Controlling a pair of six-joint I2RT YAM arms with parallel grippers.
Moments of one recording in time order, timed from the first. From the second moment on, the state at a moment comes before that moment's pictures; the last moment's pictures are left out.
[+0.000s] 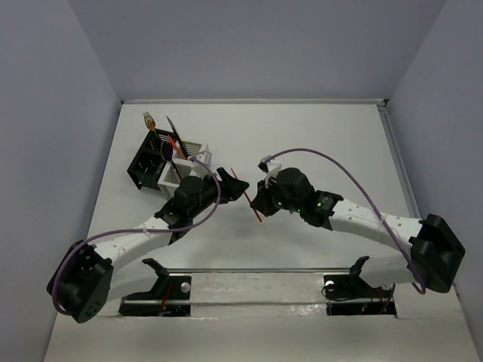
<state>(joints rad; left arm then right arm) -0.65 1.08 0.45 0.43 0.07 -0.83 0.89 1.31 0.82 -0.04 -0.09 0.37</state>
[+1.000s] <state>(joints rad) -0.54 0.95 0.92 0.03 -0.27 -0.60 0.89 1.04 0.67 0.03 -0.06 0.38</state>
